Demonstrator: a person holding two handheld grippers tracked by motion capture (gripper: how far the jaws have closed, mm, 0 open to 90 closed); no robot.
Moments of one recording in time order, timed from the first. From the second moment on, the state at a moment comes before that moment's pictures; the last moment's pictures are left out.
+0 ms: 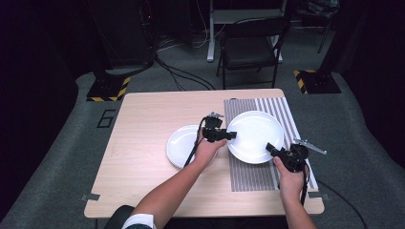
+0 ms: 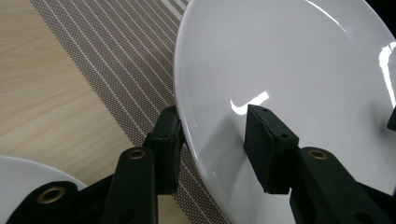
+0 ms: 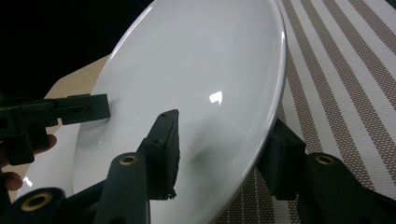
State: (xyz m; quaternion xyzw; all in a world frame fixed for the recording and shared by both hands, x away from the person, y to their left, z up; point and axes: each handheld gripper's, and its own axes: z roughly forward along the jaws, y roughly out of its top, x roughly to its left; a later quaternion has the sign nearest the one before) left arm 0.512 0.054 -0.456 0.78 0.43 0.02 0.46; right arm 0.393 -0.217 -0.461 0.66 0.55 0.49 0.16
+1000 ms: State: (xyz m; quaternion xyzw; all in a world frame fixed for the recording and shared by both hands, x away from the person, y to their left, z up) left arm 0.511 0.023 -0.458 0.79 0.41 0.01 0.46; right arm 0.383 -0.240 -0.466 0.68 0.53 0.47 0.19
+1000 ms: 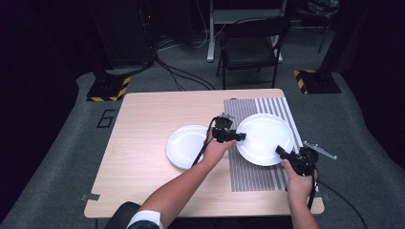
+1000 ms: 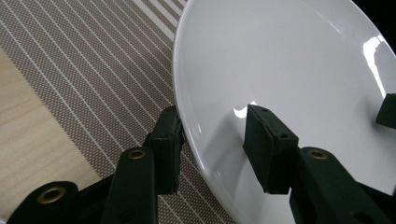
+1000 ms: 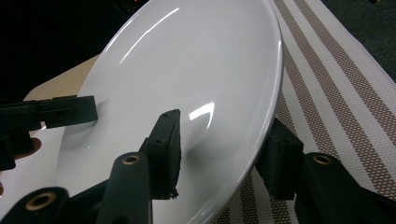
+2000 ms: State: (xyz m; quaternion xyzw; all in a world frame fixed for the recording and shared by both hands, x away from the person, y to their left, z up) left arm 0.513 0.011 -0.476 0.80 0.40 0.01 0.44; right arm 0.387 -0.250 -0.491 0.69 0.53 0.45 0.19
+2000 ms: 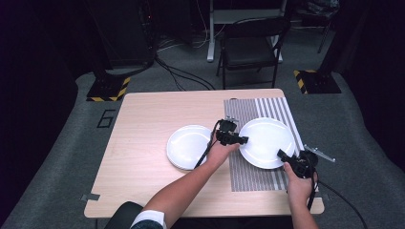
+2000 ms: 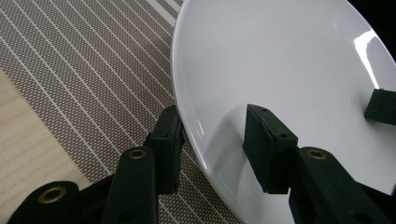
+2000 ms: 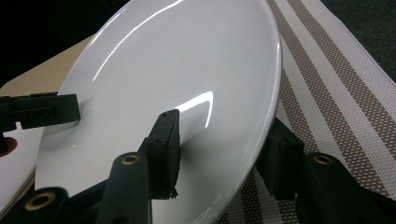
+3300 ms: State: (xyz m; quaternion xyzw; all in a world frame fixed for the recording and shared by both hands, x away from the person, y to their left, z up) left arm 0.525 0.004 -0.500 0.80 0.42 0.01 0.43; right arm 0.401 -0.255 -0.509 0.70 0.54 0.43 0.18
